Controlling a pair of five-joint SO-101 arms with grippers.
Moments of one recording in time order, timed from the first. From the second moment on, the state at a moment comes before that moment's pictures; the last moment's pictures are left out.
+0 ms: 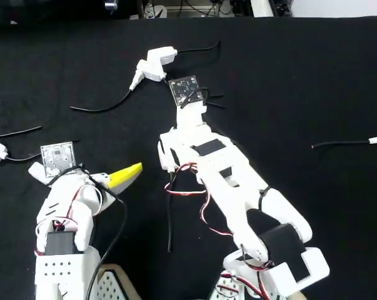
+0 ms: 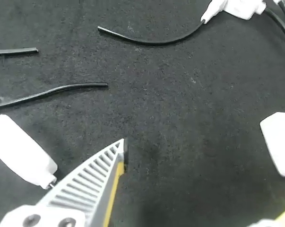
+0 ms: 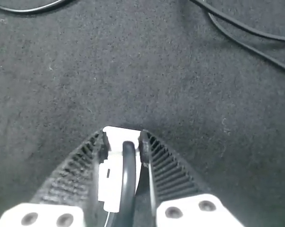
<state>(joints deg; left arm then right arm) -7.8 -95.7 97.1 42.9 5.1 -24.4 -6.7 44.6 26.6 -6.4</state>
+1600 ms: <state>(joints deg) 8.6 5.3 34.2 45.6 10.7 -24.3 -6.7 44.6 26.6 -6.4</state>
